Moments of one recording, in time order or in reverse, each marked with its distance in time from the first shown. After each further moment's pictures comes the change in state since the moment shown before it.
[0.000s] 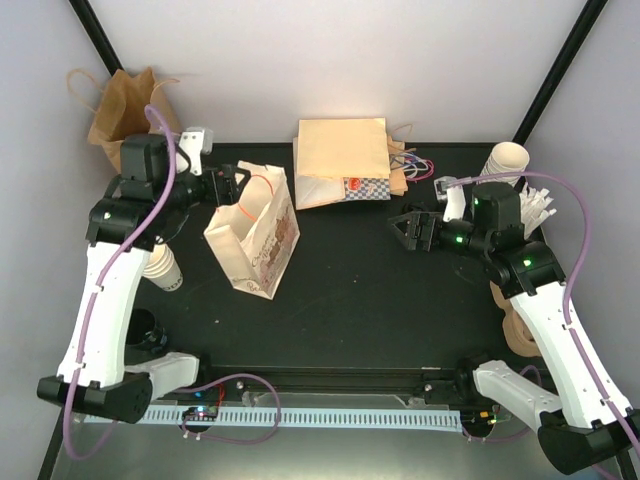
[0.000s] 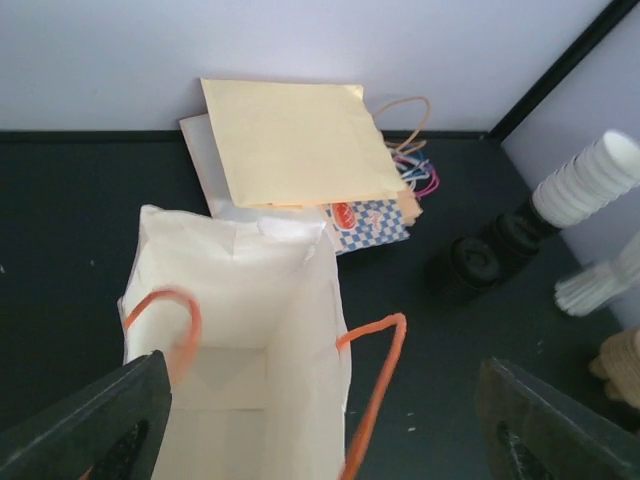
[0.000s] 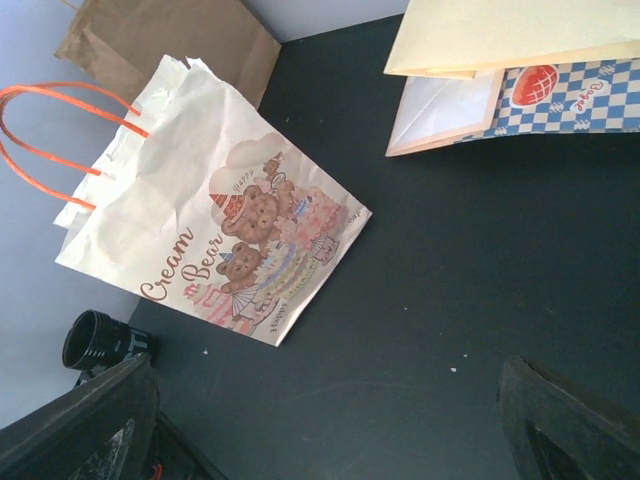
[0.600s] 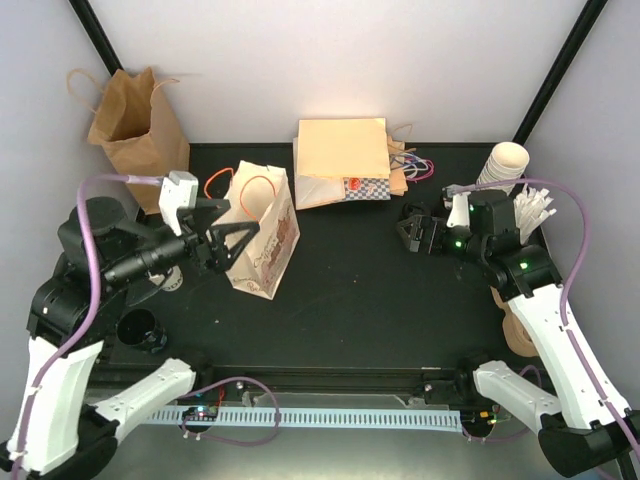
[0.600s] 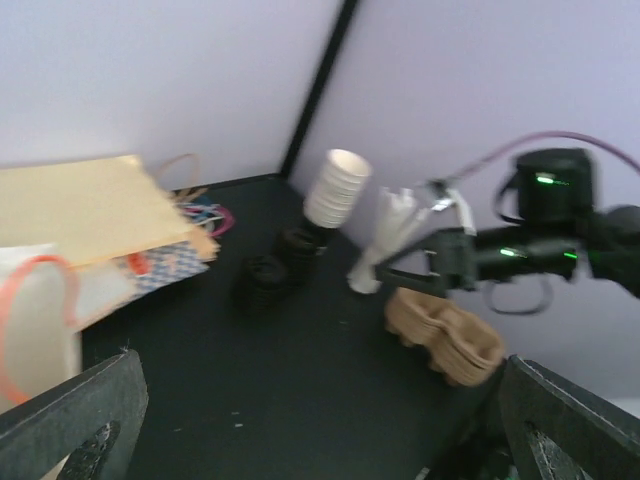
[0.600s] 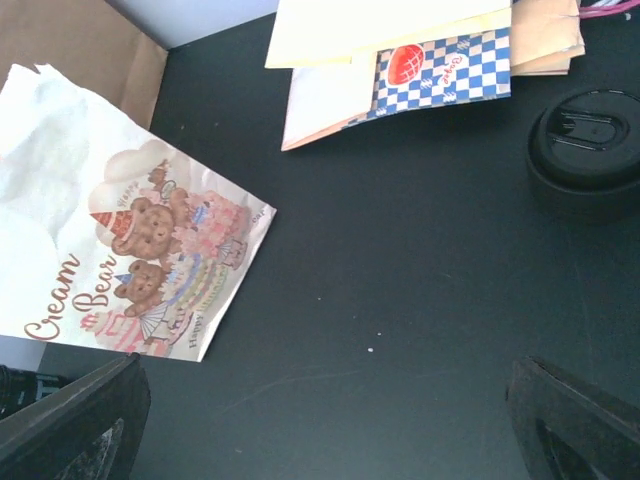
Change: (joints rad) left arm -0.248 -0.328 -0.013 -0.011 0.082 -0.108; right arm 0.000 -0.015 -0.045 -0.057 0.196 0.036
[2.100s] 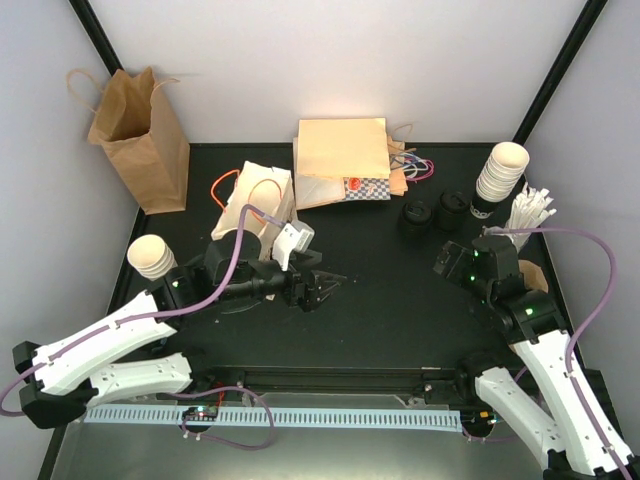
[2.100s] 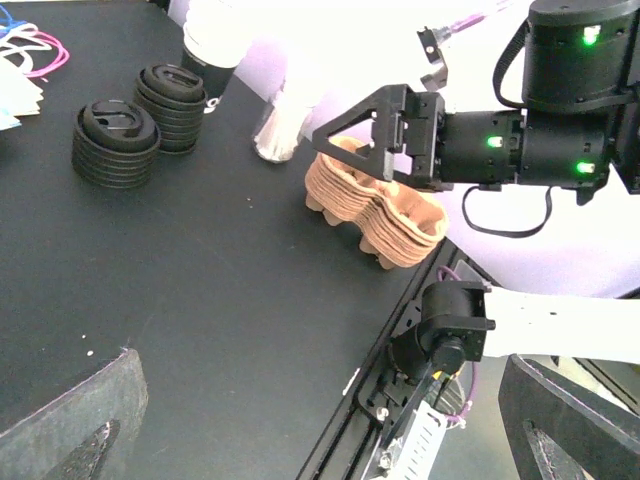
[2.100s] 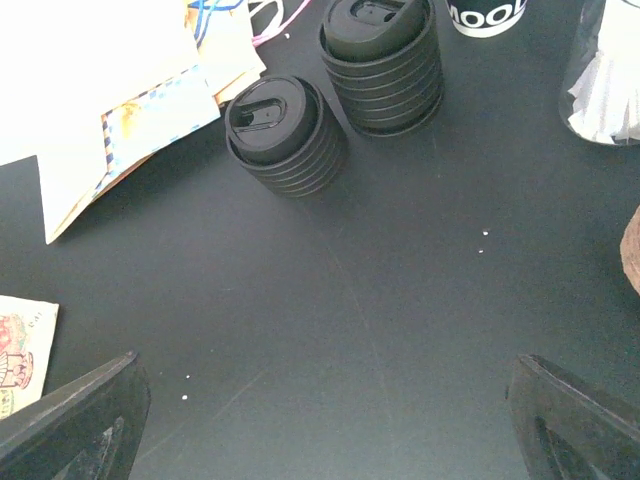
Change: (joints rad) left arm -0.634 0.069 -0.504 0.453 -0.286 -0.176; right arm 0.000 -0.269 -0.276 -0.081 0.483 0.231
